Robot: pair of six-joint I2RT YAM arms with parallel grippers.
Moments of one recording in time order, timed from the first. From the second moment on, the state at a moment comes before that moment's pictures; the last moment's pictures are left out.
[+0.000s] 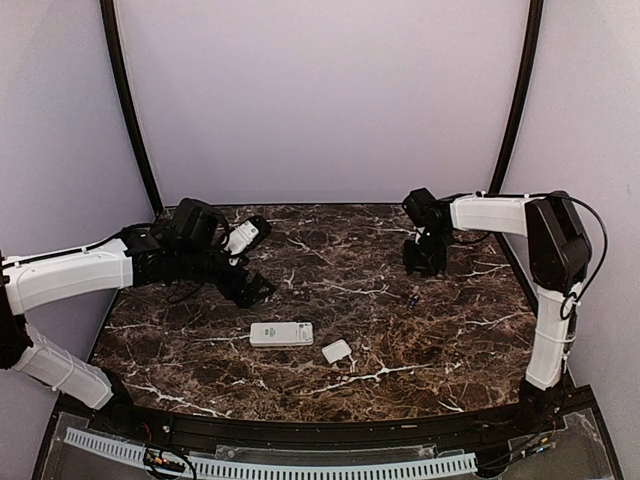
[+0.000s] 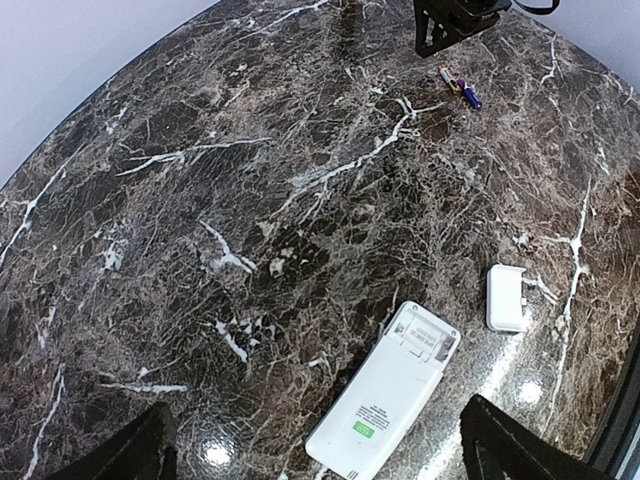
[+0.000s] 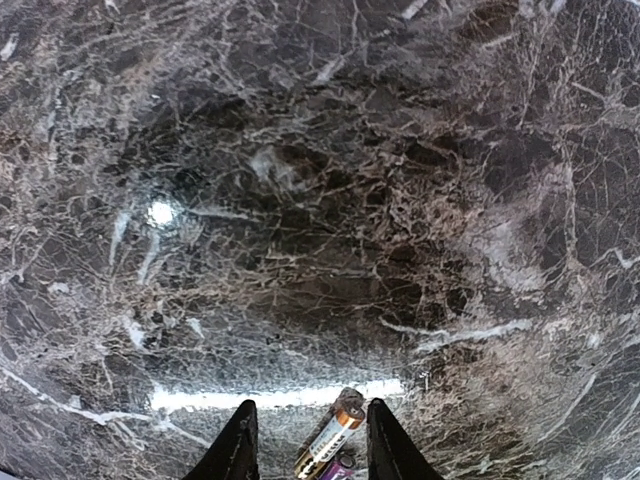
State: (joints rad) left arm -0.71 1.32 0.96 -0.38 0.10 0.11; right arm 0.45 1.98 1.46 -0.76 0.07 0.59
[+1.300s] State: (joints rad) left arm -0.71 1.35 0.98 -0.43 0.13 0.11; right arm 0.48 2.04 1.45 -0.76 0.01 0.60
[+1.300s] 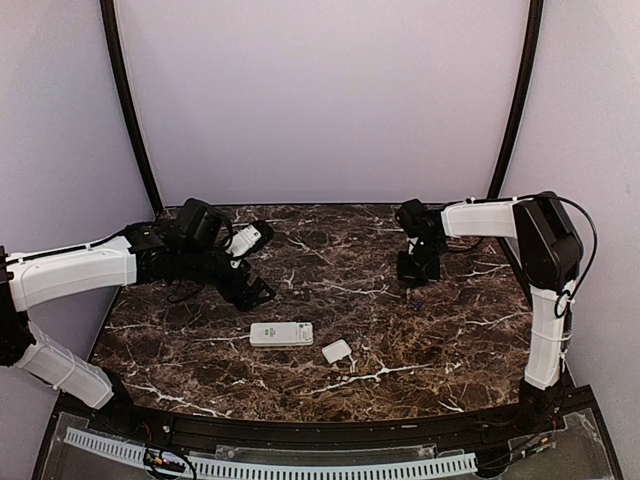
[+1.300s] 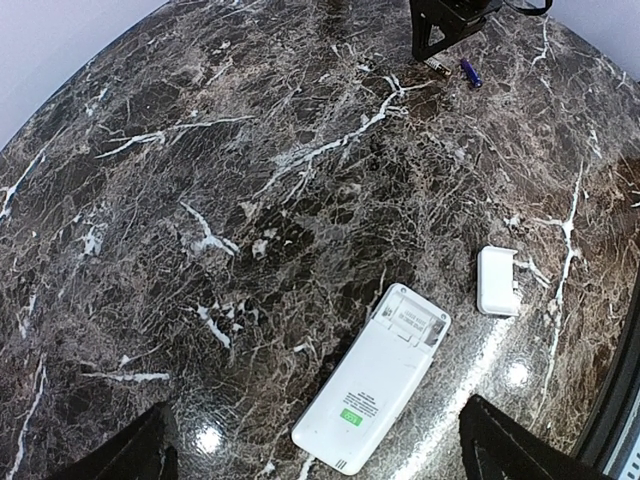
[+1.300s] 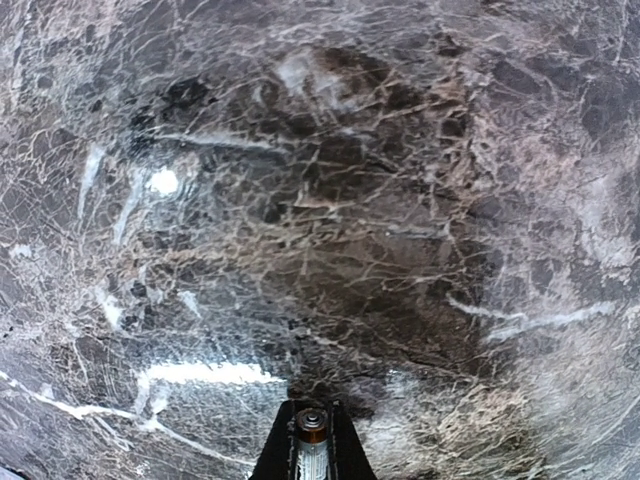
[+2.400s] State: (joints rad) left arm -0.71 1.17 0.90 -0.25 0.18 0.10; right arm 0.73 1.66 1.44 -0.38 -0.21 0.52
